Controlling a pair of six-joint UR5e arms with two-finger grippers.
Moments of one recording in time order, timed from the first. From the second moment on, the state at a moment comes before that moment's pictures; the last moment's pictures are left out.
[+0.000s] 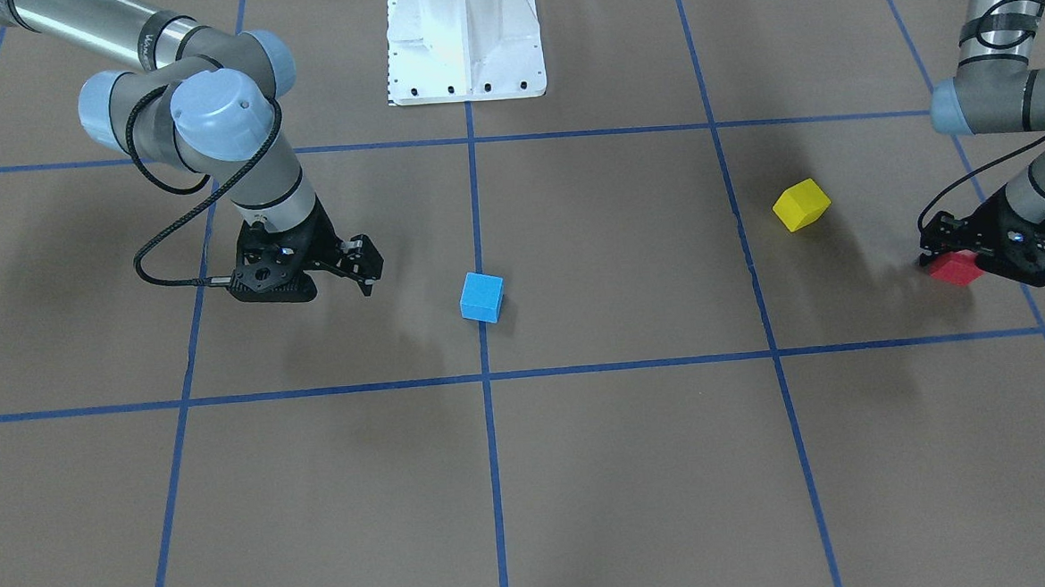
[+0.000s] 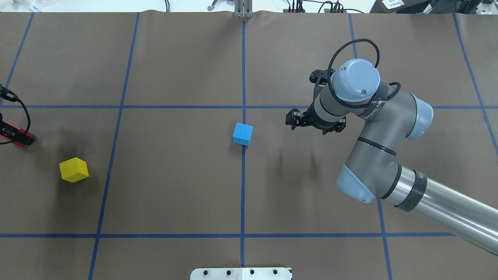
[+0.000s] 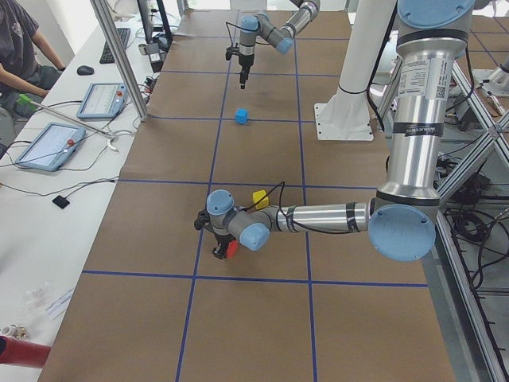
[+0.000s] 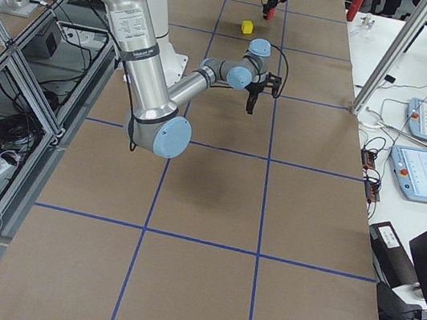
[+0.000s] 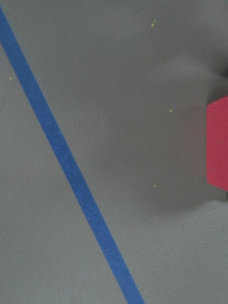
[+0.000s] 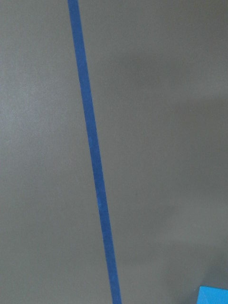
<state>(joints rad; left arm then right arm) -1.08 -1.62 -1.34 -2.22 -2.23 -0.21 0.65 -1.07 1.69 -1.41 1.94 1.26</state>
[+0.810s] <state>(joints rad) -1.08 -1.65 -1.56 -2.21 -2.43 -0.56 0.66 -1.08 1.70 -1.41 1.94 1.26</state>
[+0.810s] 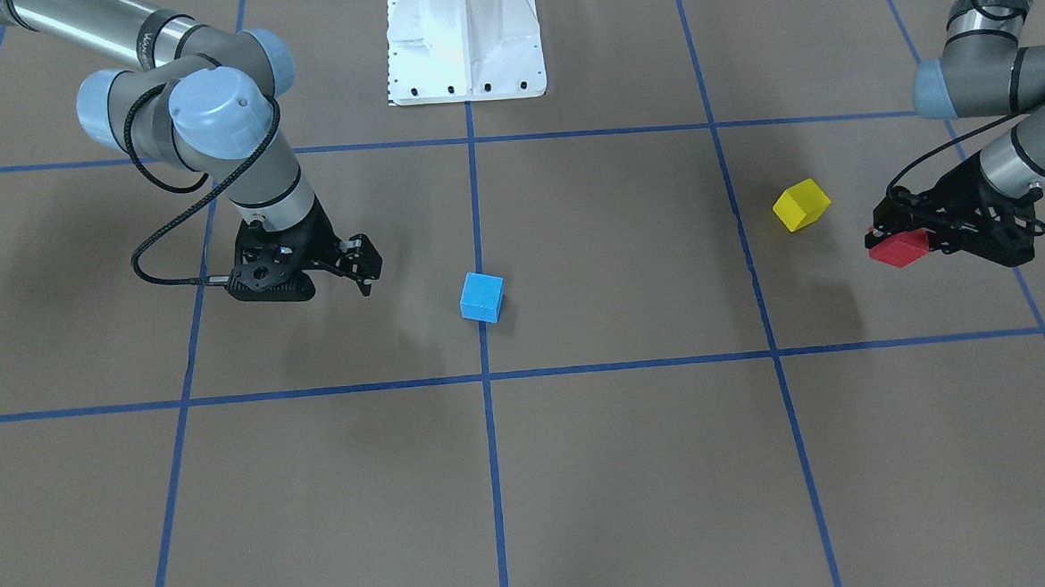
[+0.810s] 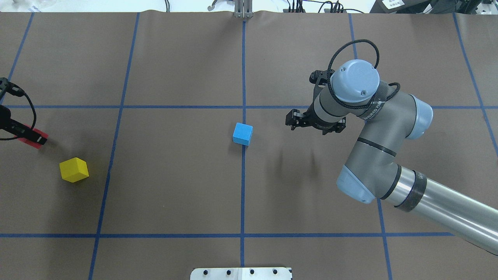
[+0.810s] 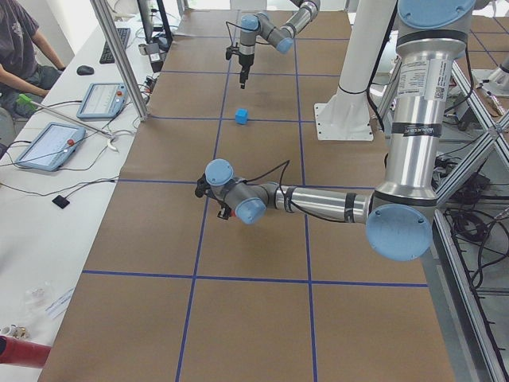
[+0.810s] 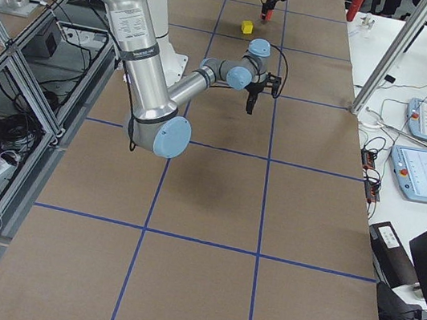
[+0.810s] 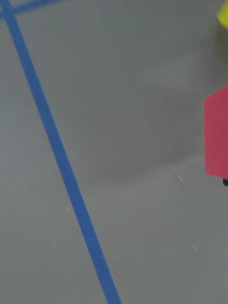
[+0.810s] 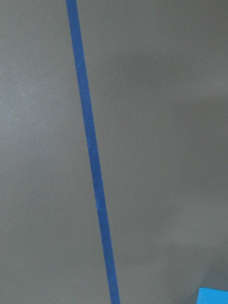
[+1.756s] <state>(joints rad) -0.66 -2.19 -1.64 -1.88 -2.00 -1.22 0.86 -1.40 1.78 -1.32 1.97 1.00</state>
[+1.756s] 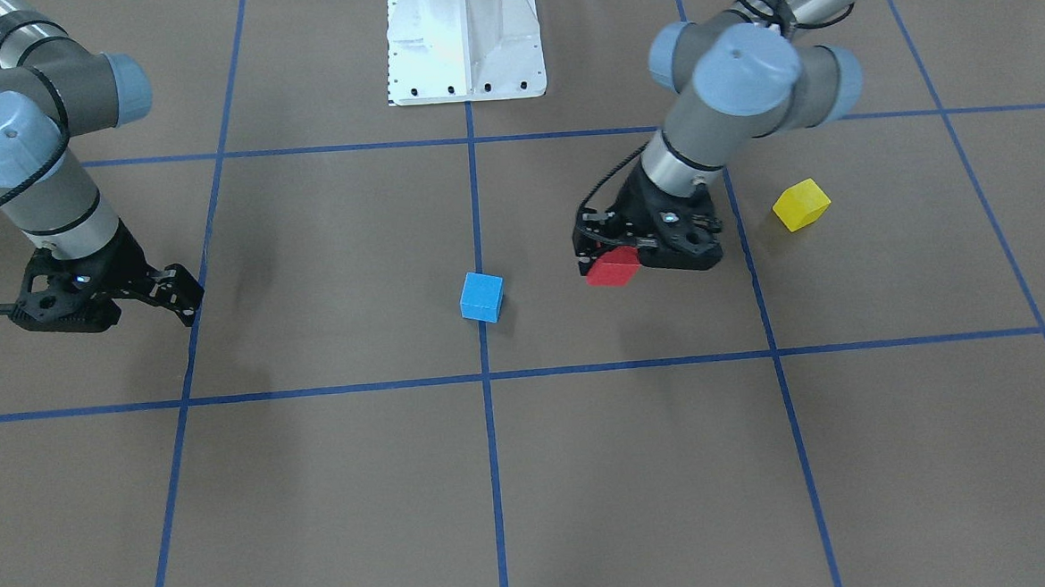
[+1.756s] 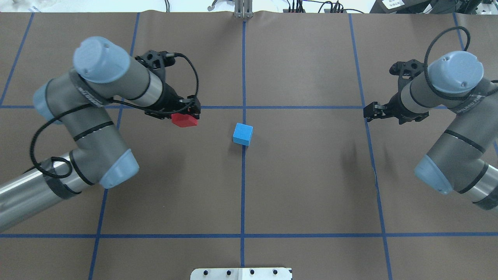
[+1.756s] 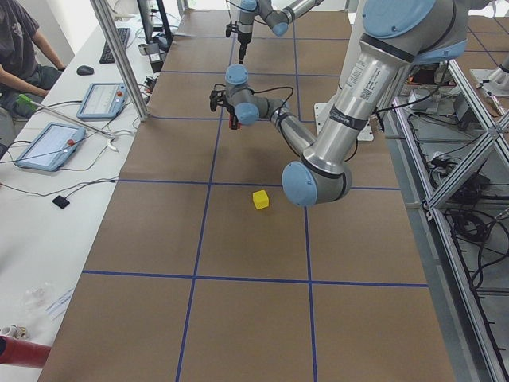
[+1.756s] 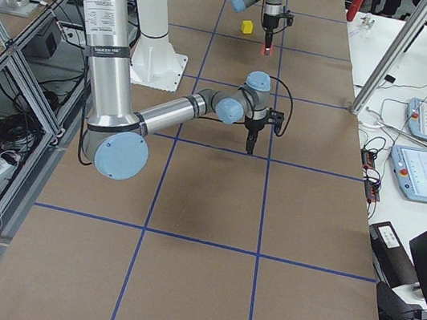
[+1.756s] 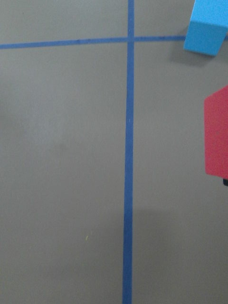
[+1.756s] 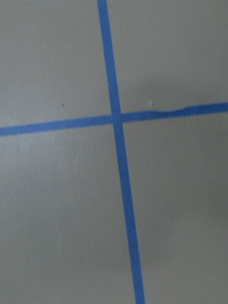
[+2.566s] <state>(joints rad) -0.56 -2.53 -1.38 -1.66 -1.85 -0.86 0.94 -1.50 1.76 -1.28 2.00 0.85</state>
